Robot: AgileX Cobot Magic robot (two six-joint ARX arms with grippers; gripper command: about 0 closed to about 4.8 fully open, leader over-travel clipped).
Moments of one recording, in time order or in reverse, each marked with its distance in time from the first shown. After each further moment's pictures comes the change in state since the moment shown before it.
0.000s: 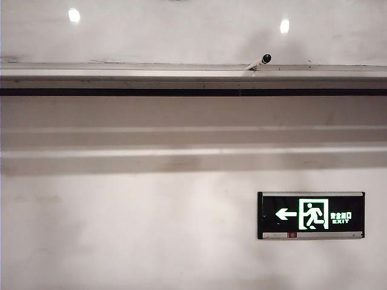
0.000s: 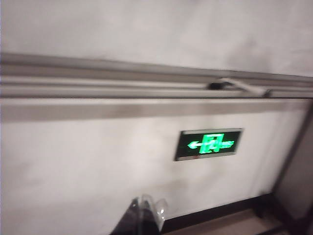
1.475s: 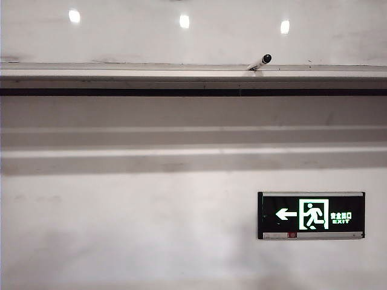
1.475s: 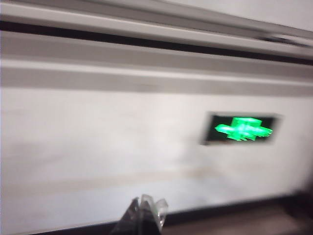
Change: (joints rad) left arm 0.120 -0.043 -0.364 0.292 0.013 0.000; right arm -0.006 -0.869 -1.376 0.996 0.080 -0.001
